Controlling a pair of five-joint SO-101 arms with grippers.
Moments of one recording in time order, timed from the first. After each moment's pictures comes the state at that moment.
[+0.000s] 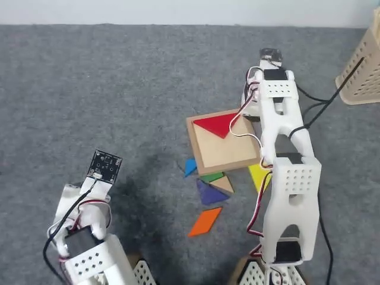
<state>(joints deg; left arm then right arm) -33.2 -98.2 97.1 65.4 -38.4 -5.9 44.7 -32.9 76.1 -10.2</state>
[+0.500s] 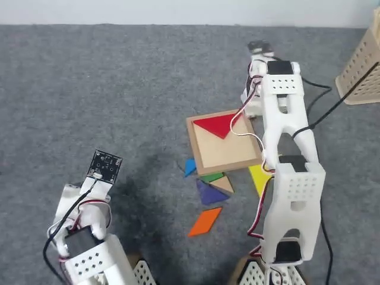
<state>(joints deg) -33.2 -98.2 97.1 65.4 -38.4 -6.8 37.8 -33.4 86.8 12.0</state>
